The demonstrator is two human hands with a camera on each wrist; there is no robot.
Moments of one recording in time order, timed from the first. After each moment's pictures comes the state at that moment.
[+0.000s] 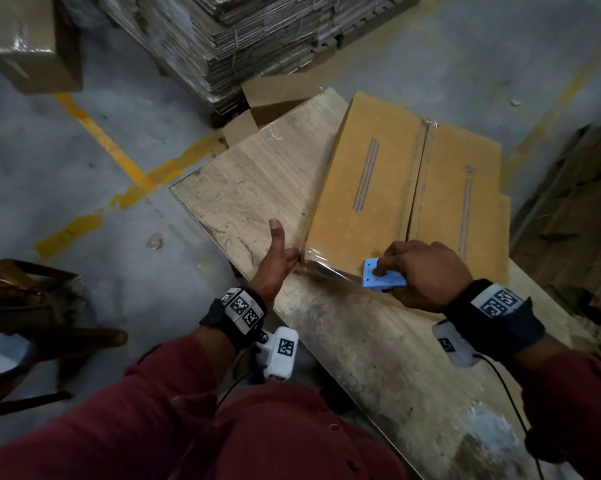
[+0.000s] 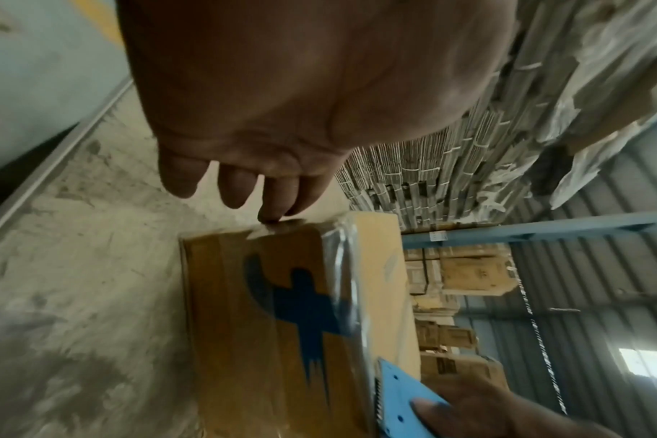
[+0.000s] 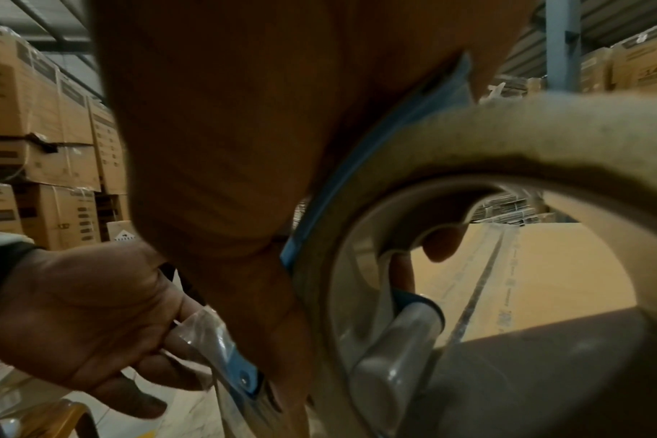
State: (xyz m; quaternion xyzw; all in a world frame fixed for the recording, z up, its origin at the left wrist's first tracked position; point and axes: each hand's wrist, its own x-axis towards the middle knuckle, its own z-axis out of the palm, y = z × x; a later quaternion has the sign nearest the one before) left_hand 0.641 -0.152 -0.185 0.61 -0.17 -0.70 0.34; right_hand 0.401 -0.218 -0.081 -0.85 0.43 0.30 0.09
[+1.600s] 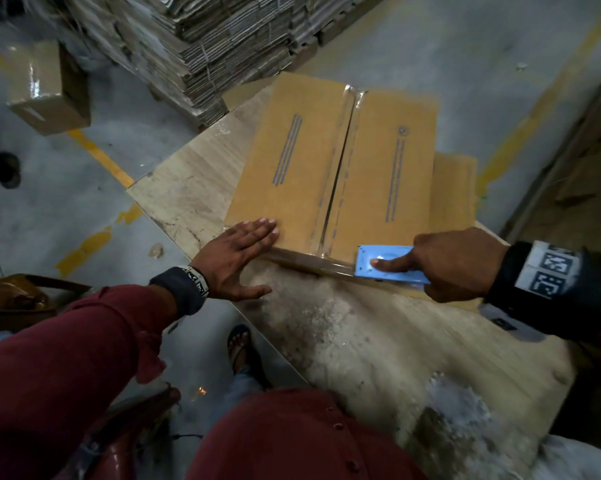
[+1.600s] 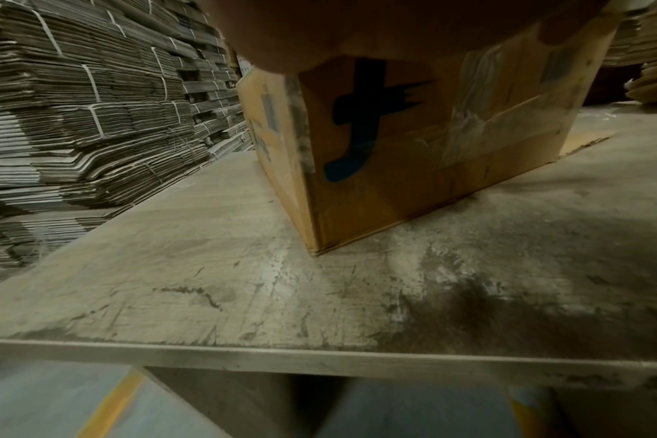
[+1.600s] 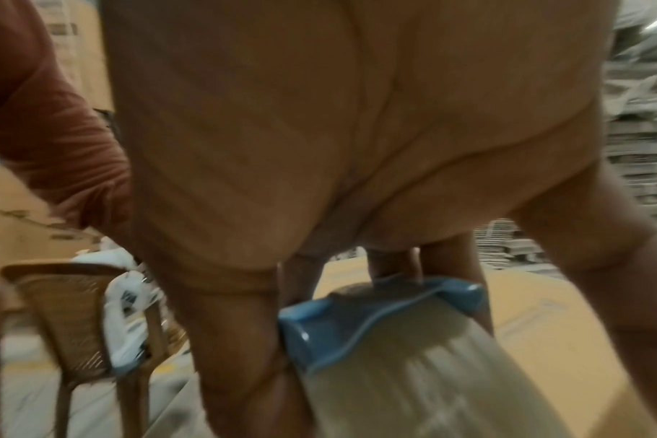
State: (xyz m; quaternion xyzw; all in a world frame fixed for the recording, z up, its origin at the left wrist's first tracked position) left_hand 0.596 -0.149 -0.227 0.45 -0.88 -0.08 0.08; right_hand 0.215 -0.210 -0.047 -0.84 0.37 0.38 0.09
